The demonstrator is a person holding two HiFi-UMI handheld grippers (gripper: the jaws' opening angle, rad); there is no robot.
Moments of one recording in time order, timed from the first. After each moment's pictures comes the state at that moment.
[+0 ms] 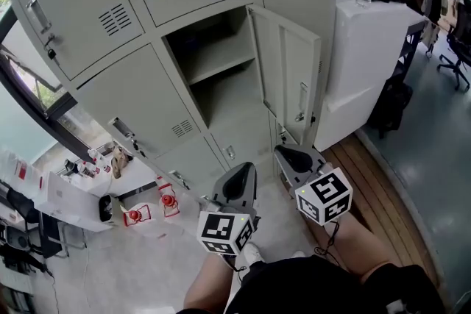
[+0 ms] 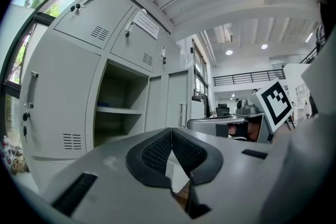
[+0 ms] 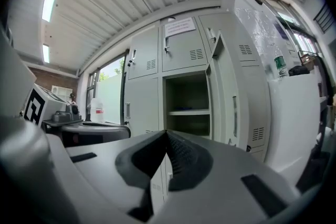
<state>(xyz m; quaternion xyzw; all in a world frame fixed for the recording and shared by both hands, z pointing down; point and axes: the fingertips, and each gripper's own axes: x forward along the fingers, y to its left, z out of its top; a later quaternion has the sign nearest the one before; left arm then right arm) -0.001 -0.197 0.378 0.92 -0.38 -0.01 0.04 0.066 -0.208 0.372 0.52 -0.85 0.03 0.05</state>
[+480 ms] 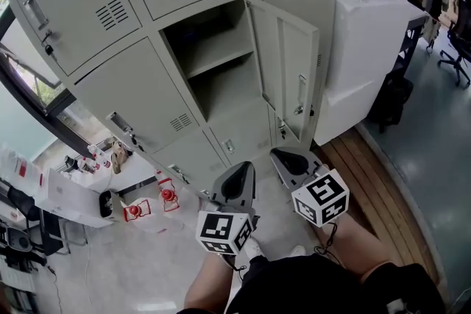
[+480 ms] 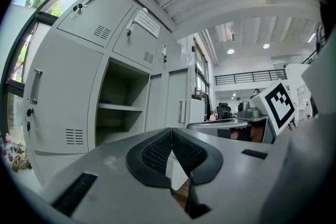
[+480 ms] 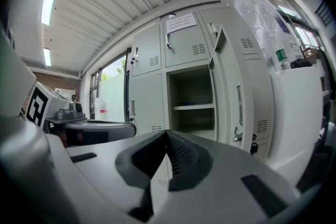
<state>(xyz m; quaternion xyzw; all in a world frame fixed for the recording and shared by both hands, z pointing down) -0.004 -0.188 0.386 0.92 -0.39 -0.01 0.05 0.054 -0.196 0.388 0.51 -0.86 0.05 0.05</state>
